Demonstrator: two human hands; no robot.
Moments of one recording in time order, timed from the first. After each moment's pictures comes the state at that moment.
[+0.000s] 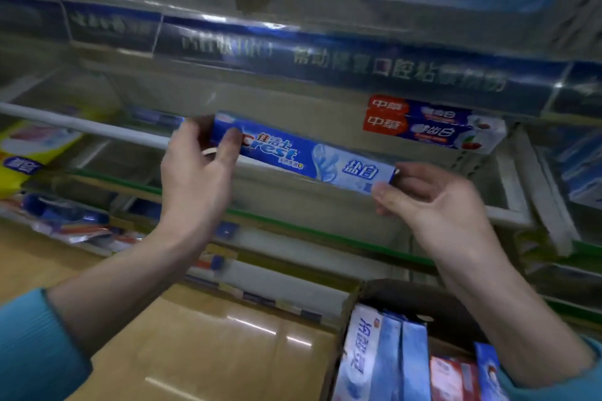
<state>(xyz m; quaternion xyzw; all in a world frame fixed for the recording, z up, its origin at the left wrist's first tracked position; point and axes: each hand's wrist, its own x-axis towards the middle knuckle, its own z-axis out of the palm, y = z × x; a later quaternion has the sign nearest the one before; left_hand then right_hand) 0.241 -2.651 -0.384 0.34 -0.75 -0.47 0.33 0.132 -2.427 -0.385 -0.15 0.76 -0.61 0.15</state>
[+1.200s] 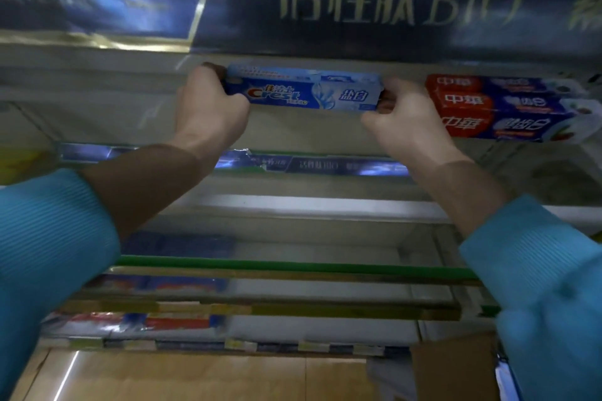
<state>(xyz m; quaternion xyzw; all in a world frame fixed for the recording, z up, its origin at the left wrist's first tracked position) 0.084 -2.834 -0.433 0.28 -0.81 -0.45 0.23 0.026 -2.609 -0.422 -0.14 0.88 -0.46 -0.01</state>
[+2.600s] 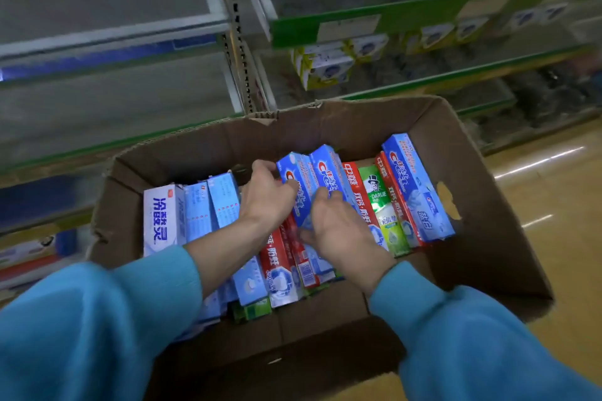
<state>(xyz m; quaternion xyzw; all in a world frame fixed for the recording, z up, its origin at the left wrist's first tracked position) 0.212 -2.307 -0.559 0.24 -0.81 -0.51 -0.17 0.236 -2.189 -0.554 0.02 0.95 -0.13 0.29</state>
